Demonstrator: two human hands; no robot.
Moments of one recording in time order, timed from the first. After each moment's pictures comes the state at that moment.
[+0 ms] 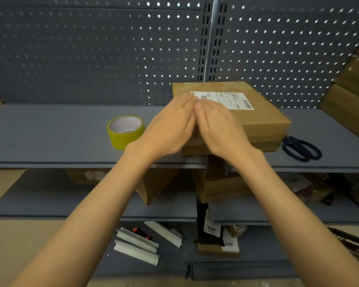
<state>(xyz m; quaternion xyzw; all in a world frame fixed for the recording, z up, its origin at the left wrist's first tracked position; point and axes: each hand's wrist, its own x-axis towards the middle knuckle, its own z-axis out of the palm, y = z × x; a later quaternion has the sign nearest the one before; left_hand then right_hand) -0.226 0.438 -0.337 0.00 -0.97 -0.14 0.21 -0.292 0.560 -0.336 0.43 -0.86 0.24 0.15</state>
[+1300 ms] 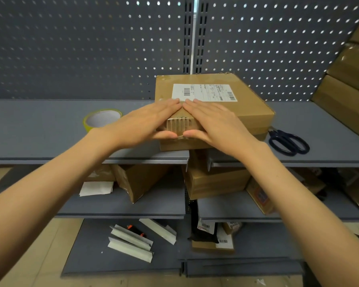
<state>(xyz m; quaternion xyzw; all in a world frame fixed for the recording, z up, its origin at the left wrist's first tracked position) -0.241 0.409 -0.356 -0.10 -0.99 -0.04 0.11 -0.343 0.600 -0.358 0.55 -0.82 0.05 0.15</state>
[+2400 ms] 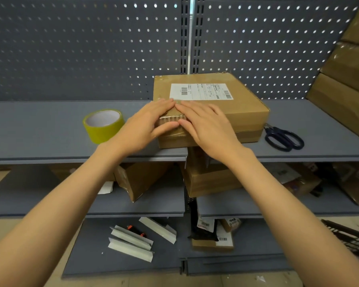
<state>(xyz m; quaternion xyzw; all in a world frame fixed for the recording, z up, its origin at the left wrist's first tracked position) -0.242 0.415 -0.376 -0.04 -0.96 -0.18 0.20 -0.328 0.588 -0.377 0.50 -0.83 0.13 0.22</state>
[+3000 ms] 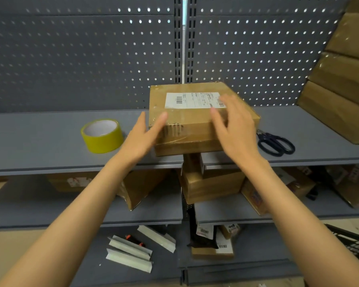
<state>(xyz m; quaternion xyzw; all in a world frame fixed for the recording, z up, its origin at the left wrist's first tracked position) -0.232 0.451 -0.370 0.21 -0.82 -0.51 0.18 -0.337 0.629 -0.367 0.32 -0.85 0.36 0.22</state>
